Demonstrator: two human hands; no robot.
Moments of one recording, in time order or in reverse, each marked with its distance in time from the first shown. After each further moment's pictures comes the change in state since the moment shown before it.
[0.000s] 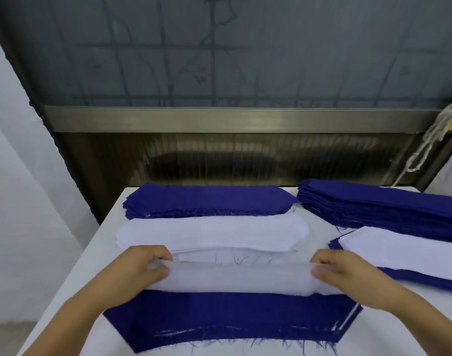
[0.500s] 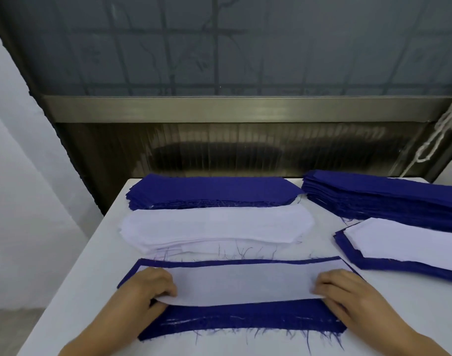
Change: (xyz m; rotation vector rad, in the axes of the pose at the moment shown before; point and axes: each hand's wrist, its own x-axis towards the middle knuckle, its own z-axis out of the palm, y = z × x) left_hand -0.041 -0.021 0.047 0.129 0.126 0.357; right_hand -0.022 0.052 0.061 -0.503 0.473 -0.604
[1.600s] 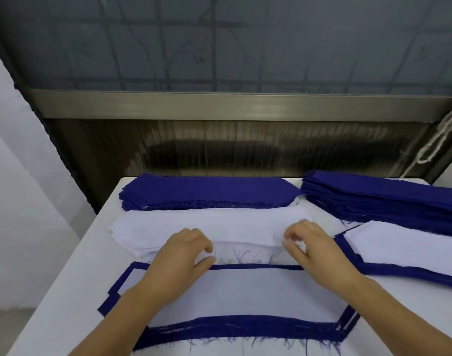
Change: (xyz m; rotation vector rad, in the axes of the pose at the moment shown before) left_hand 0.091 0.014 0.033 0.116 0.083 -0.020; right_hand 0.099 0.001 0.006 0.203 -0.139 0.380
